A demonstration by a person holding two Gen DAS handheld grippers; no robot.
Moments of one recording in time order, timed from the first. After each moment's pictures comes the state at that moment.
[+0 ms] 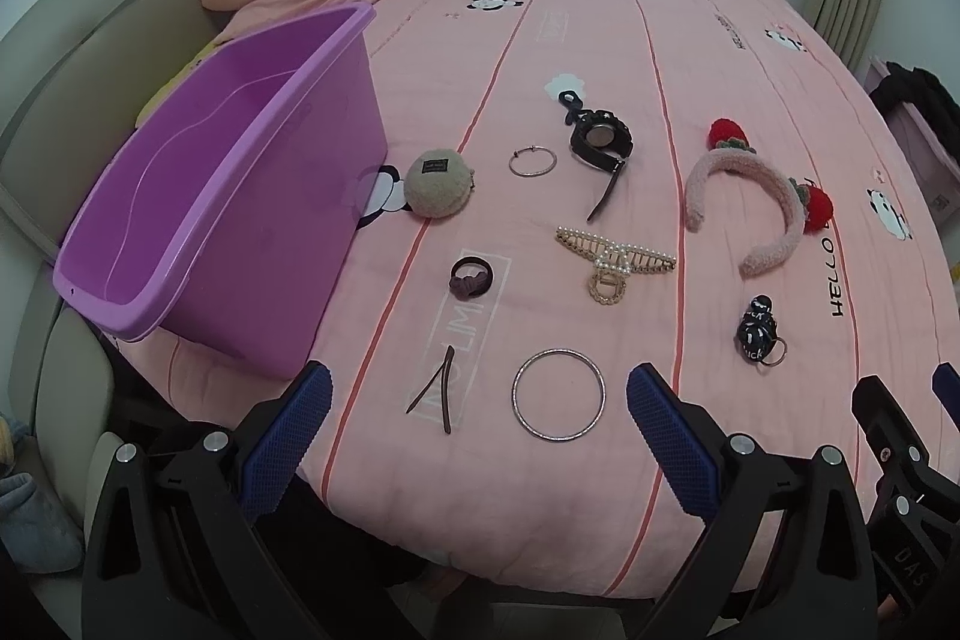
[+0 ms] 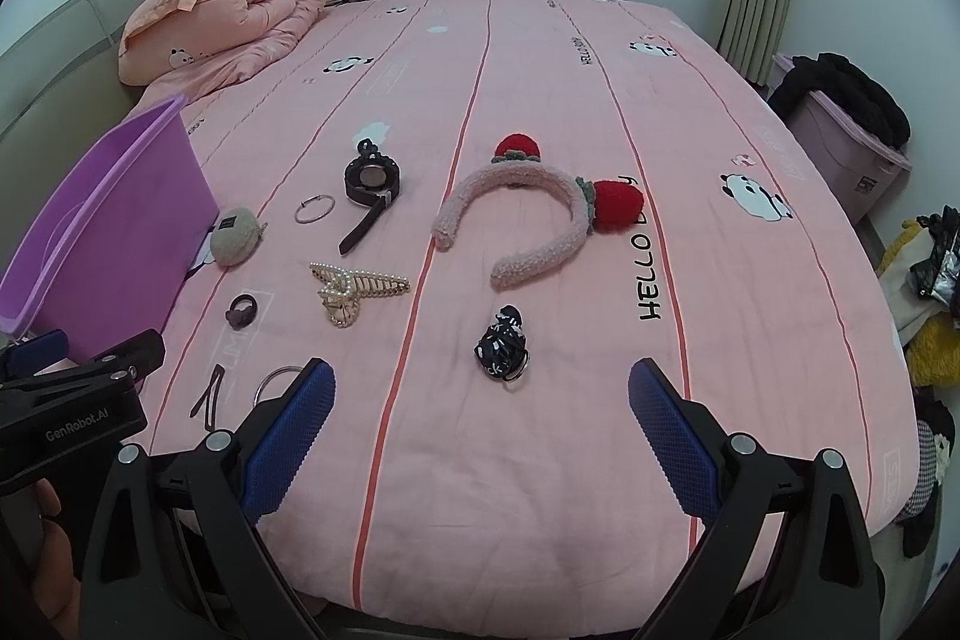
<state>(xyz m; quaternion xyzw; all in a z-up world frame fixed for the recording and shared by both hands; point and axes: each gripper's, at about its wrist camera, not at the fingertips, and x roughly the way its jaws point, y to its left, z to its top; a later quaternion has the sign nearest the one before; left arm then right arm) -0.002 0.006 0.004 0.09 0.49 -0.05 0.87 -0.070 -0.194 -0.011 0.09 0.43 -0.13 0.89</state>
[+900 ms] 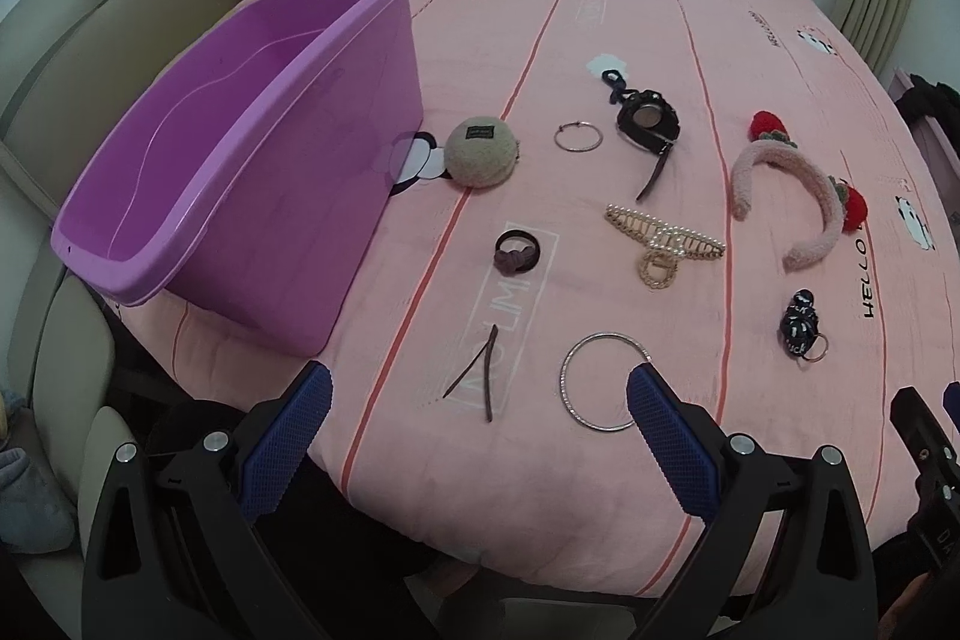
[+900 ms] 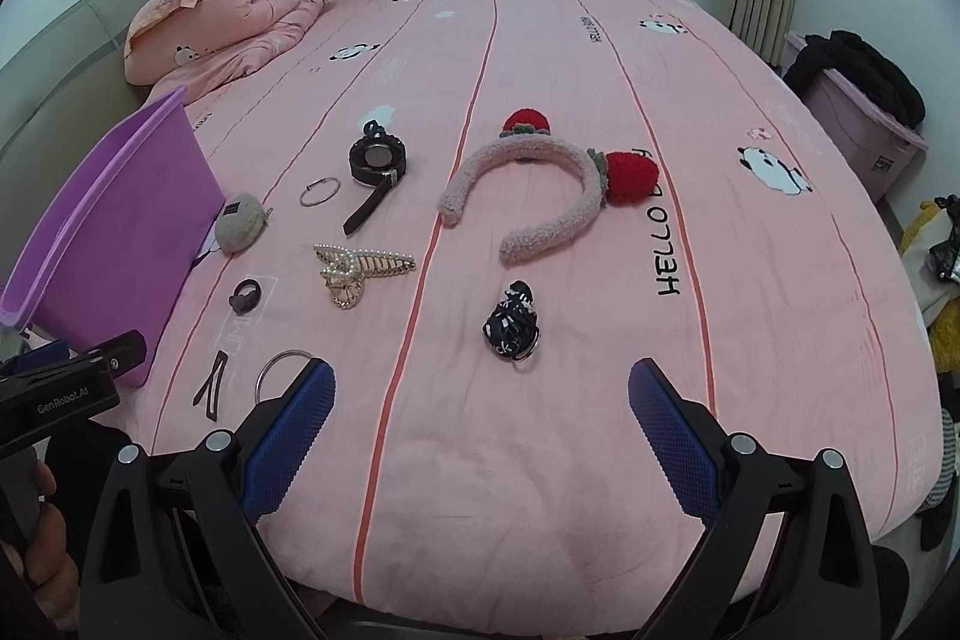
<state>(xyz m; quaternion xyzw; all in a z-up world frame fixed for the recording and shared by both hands) 0.007 0.044 -0.022 0.07 0.51 -0.02 0.86 -0.073 -0.205 -0.036 0.12 0.45 -0.11 0.88</state>
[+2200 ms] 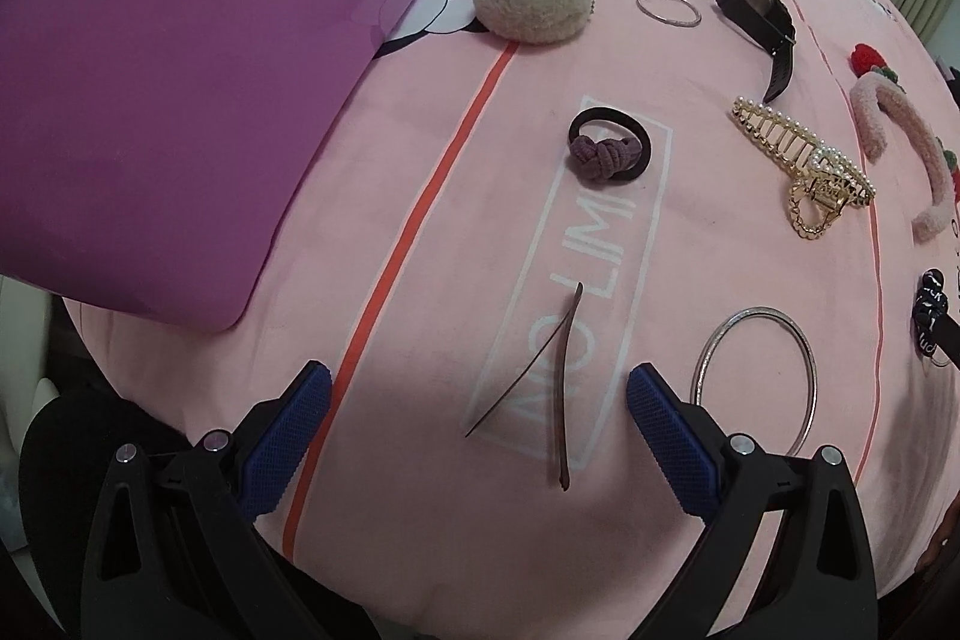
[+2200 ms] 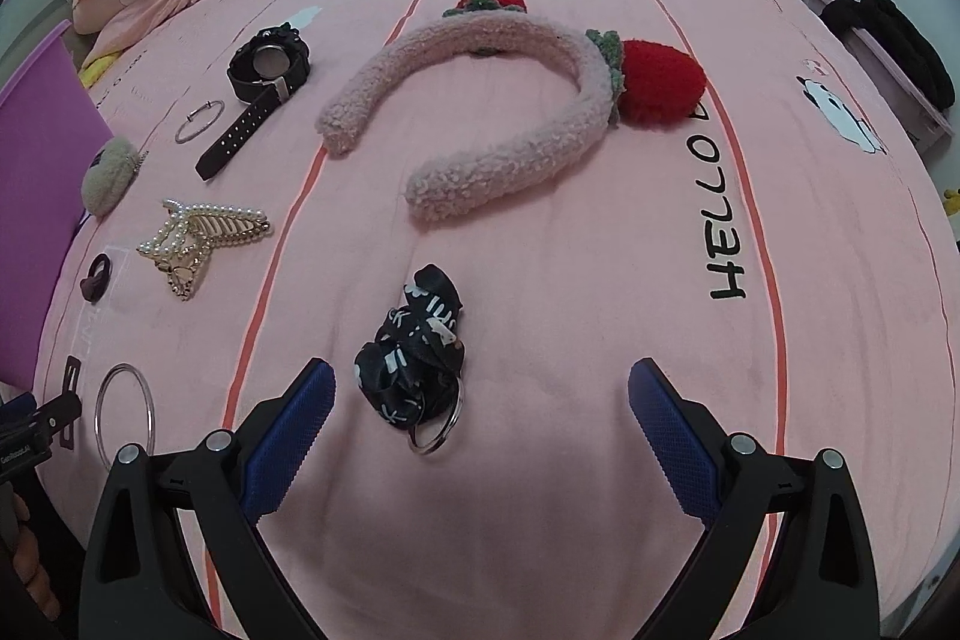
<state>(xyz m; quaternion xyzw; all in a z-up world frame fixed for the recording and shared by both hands) 0.071 0.070 -0.153 0.05 0.59 -0.01 0.81 0.019 -0.263 -0.160 0.11 0.52 -0.11 0.84</state>
